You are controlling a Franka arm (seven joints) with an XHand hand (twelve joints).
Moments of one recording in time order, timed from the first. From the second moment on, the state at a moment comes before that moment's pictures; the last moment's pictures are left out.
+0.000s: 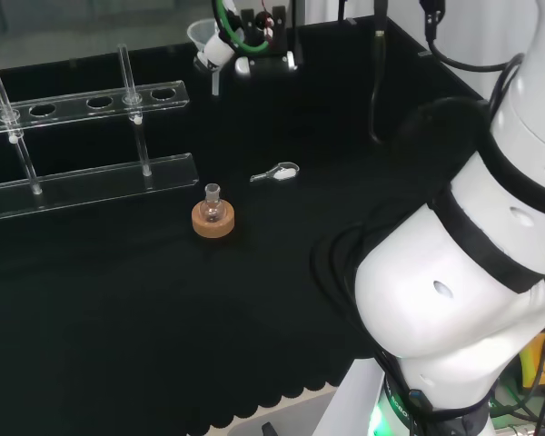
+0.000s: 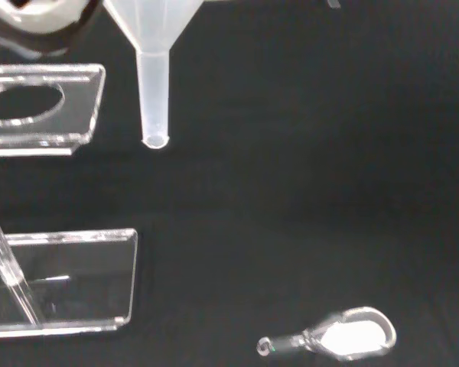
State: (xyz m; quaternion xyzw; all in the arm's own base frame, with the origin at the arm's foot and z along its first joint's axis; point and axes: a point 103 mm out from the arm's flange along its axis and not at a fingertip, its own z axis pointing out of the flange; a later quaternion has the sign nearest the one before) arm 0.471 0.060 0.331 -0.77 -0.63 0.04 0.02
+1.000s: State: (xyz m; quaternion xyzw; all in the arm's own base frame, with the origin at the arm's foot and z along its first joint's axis) arm 0.416 0.071 0.298 -0.77 -0.64 0.06 0.03
